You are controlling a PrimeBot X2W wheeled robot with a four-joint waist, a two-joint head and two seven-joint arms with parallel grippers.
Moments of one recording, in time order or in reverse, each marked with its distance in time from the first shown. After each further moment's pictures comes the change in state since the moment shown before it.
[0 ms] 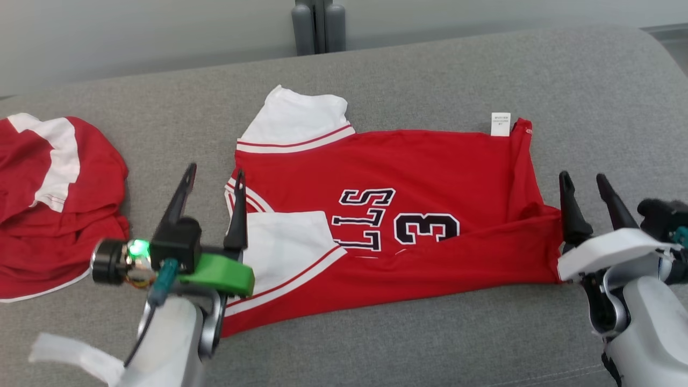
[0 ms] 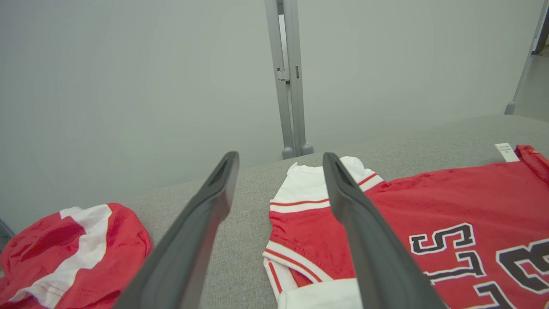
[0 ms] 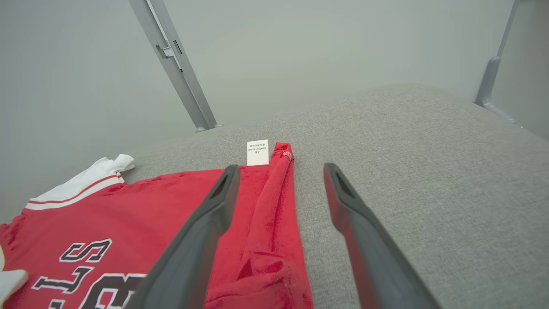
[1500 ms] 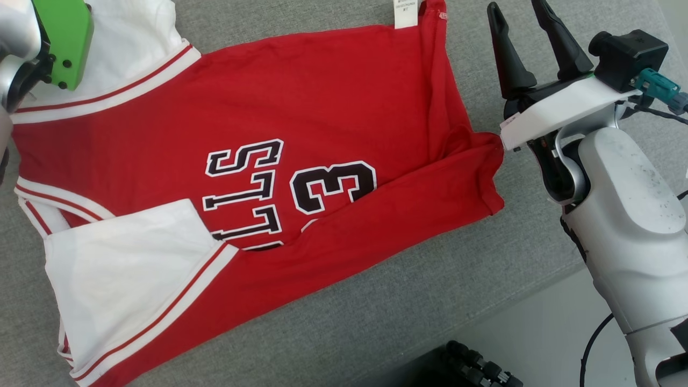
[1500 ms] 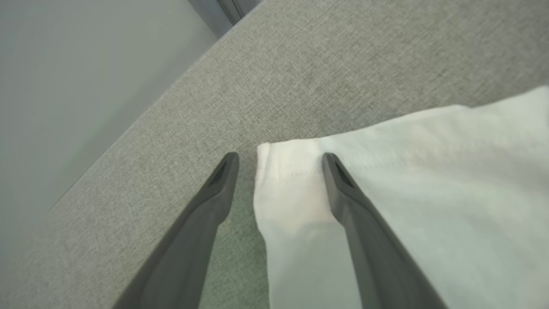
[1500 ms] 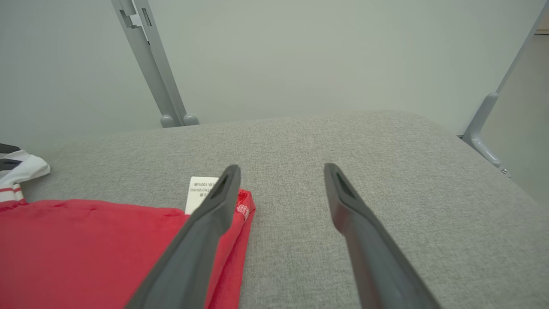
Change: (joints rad) left arm -1.054 0.423 -0.669 0.556 -0.539 -0.197 0.809; right arm -0.481 -0.001 0.277 0.012 0.037 0.000 -0.008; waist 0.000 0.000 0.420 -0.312
